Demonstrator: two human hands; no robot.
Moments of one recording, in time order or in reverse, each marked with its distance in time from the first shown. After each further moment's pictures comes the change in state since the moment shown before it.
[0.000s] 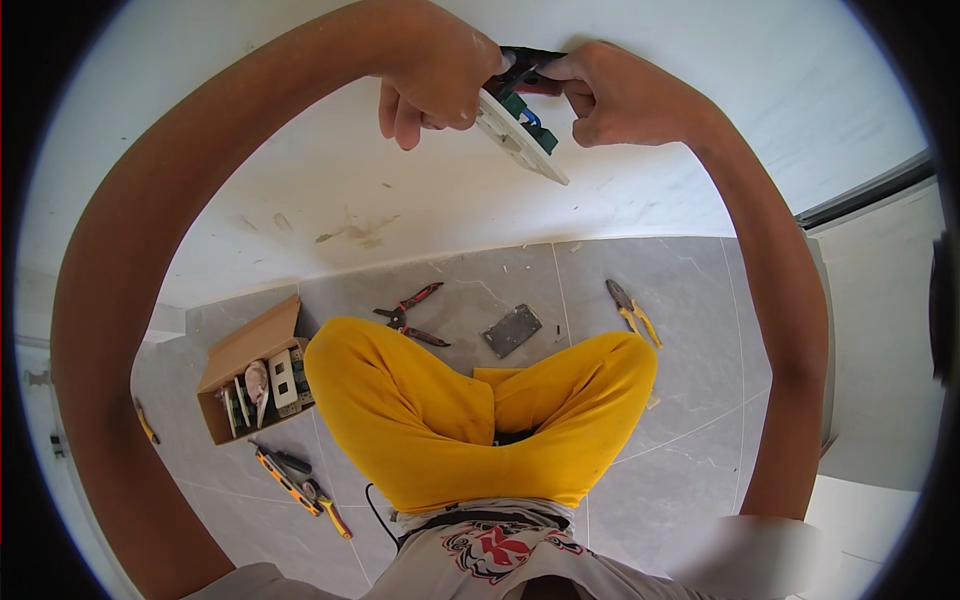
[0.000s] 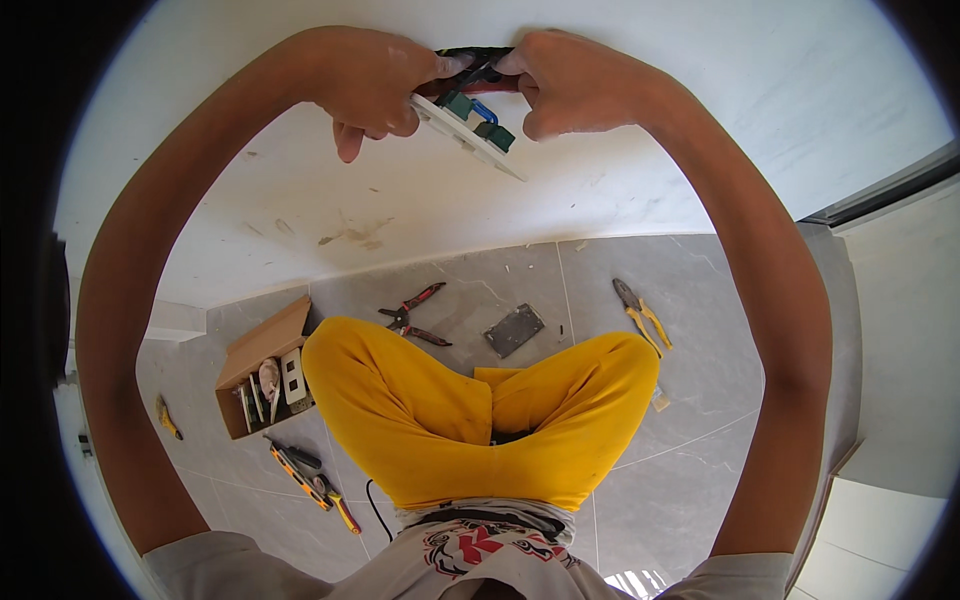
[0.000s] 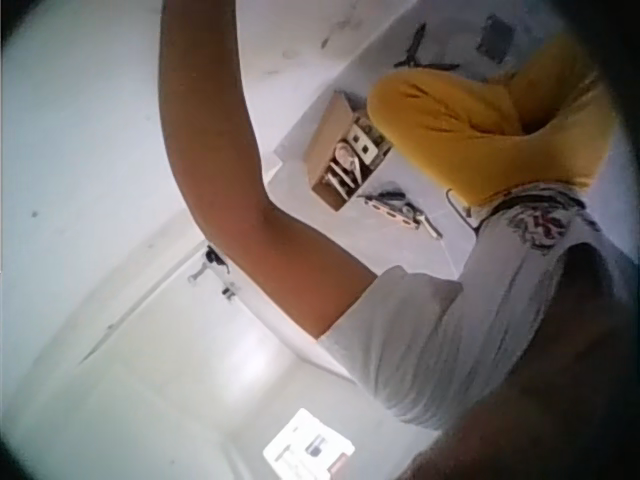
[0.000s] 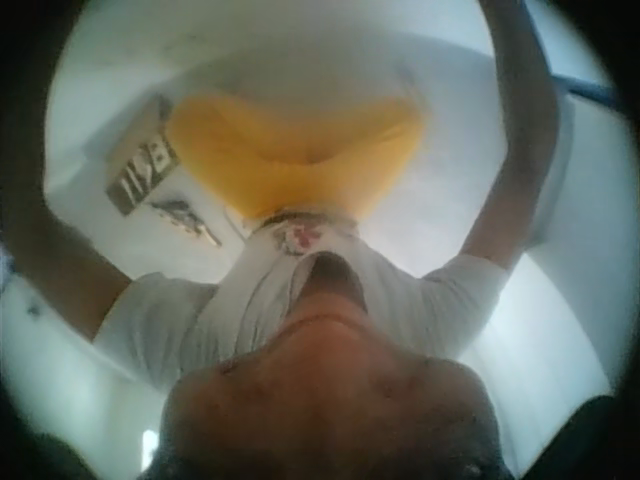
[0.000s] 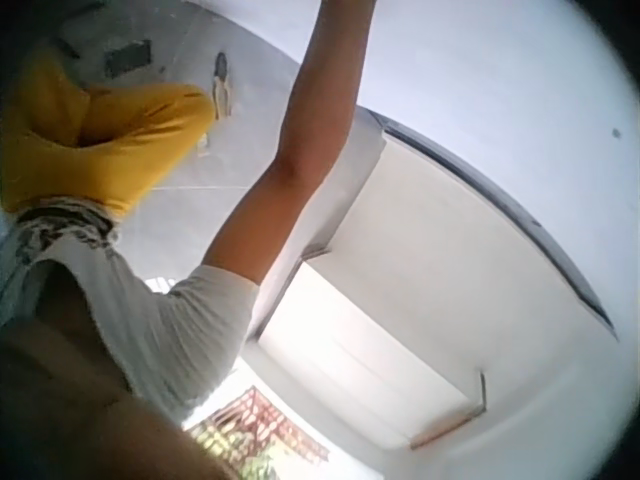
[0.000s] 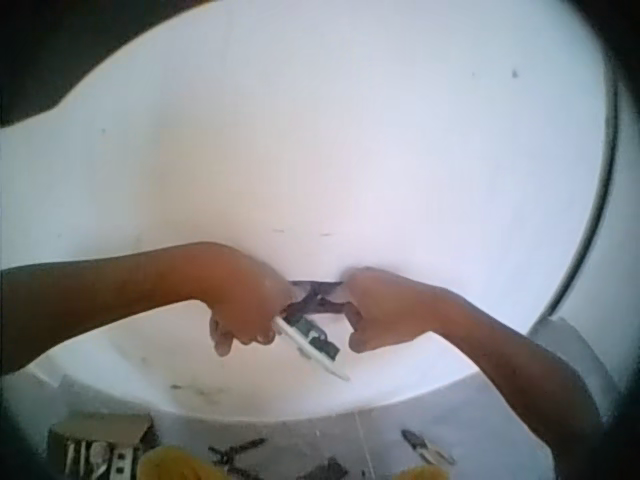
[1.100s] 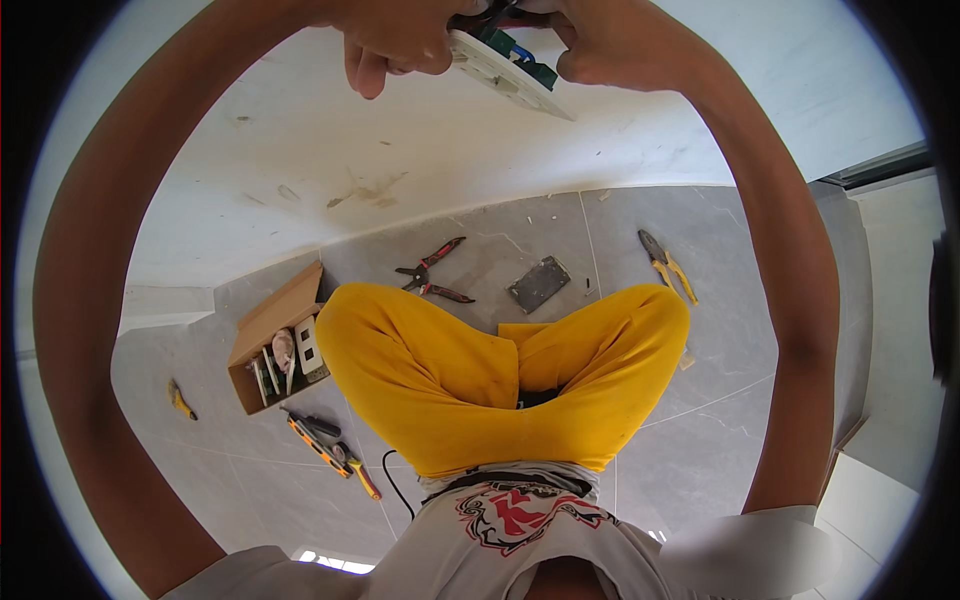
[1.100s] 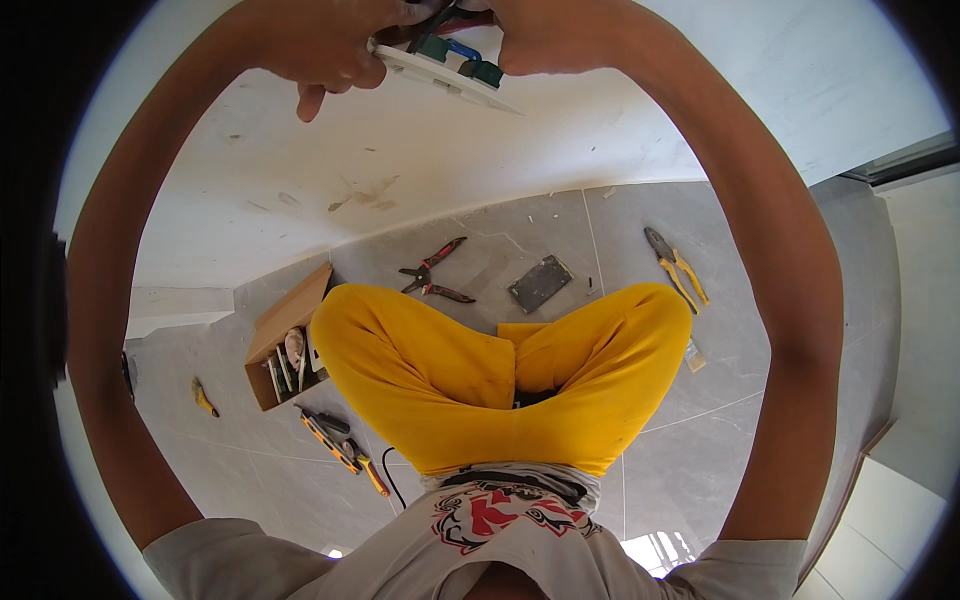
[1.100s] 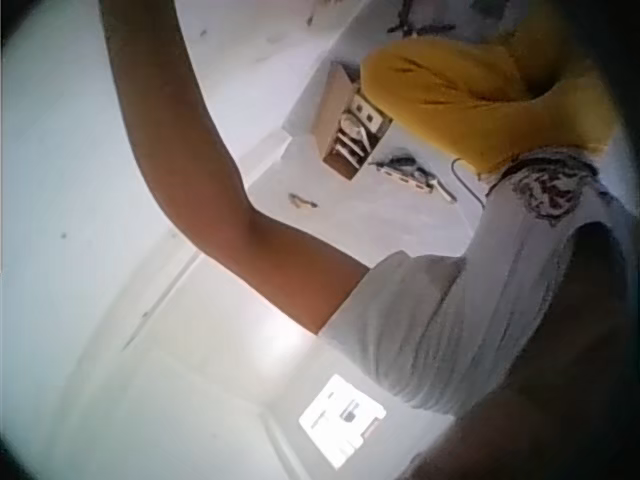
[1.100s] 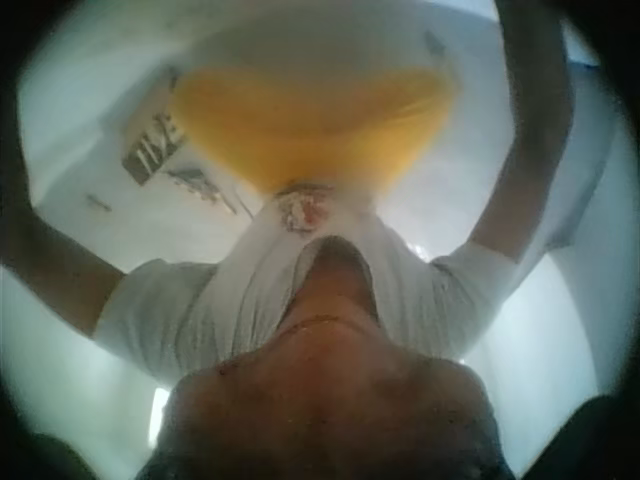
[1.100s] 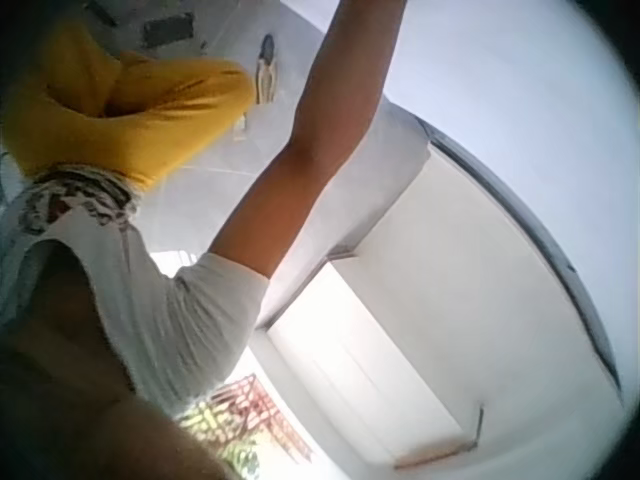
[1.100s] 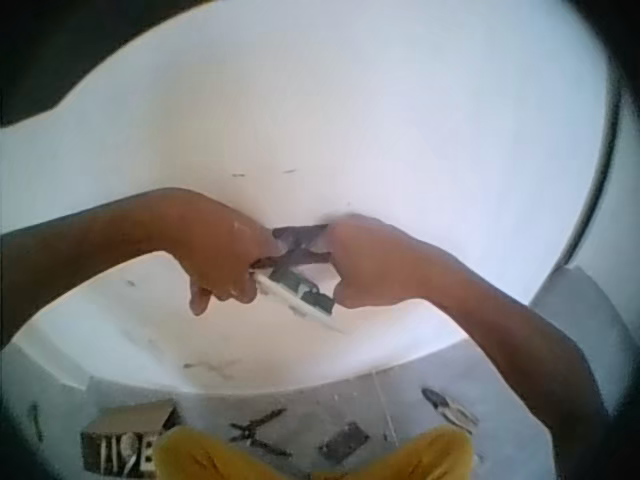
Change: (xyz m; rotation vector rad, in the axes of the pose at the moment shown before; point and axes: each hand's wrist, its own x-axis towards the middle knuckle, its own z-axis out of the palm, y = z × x) left_hand 0.004 0.014 -0.022 0.005 -0.262 -0.086; right_hand 0.006 0.017 0.022 0.054 0.219 -0.277
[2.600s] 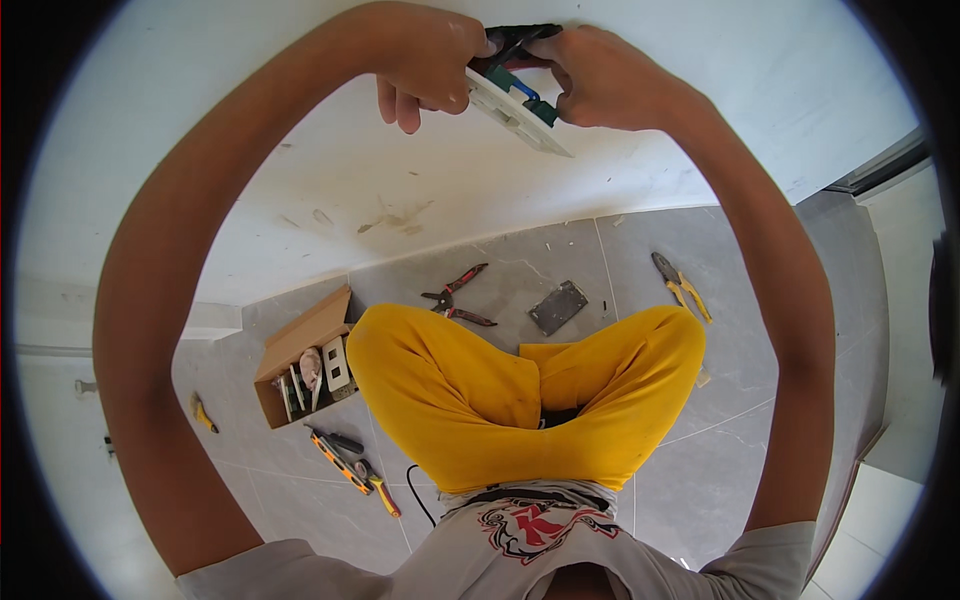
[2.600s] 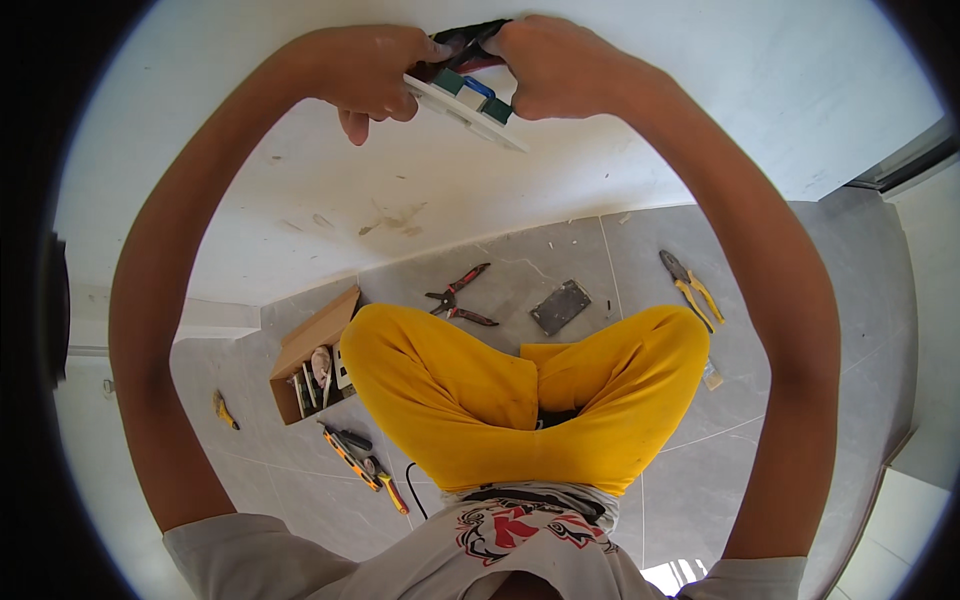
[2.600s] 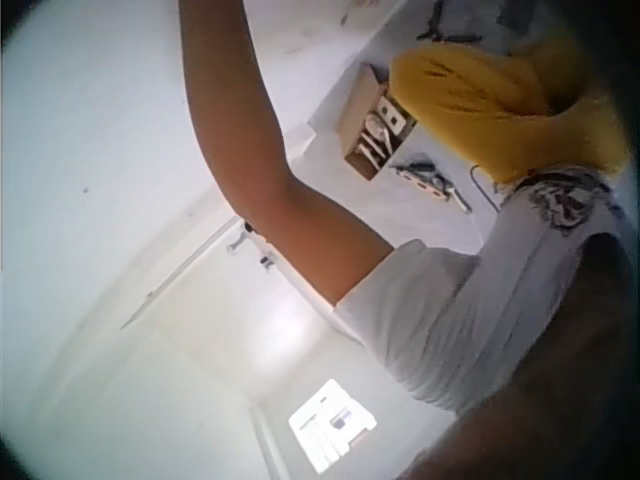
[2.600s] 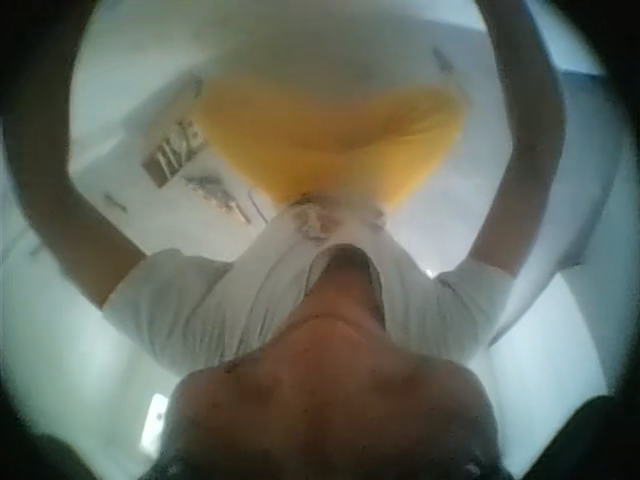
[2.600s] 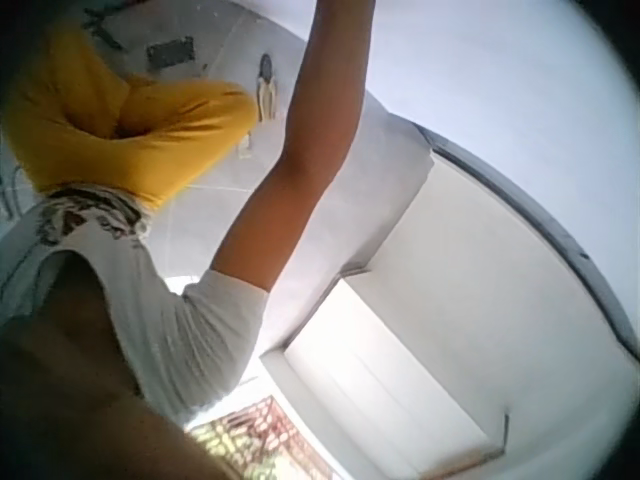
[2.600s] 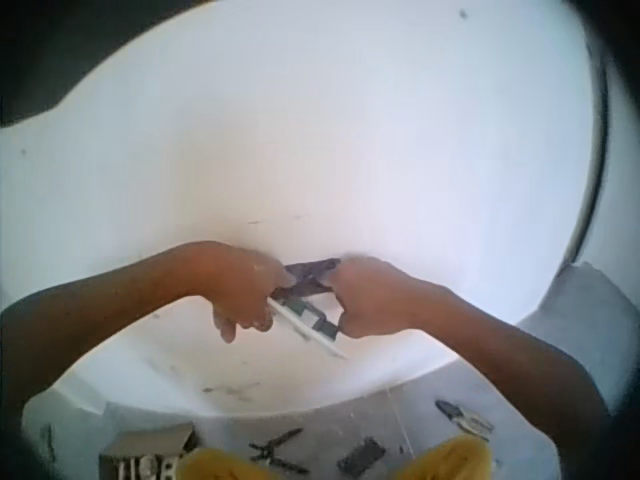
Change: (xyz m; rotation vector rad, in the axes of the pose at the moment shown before) left_hand 0.006 -0.004 0.015 -0.018 0.254 0.035; right_hand -0.008 -0.010 0.011 -0.182 -0.015 0.168
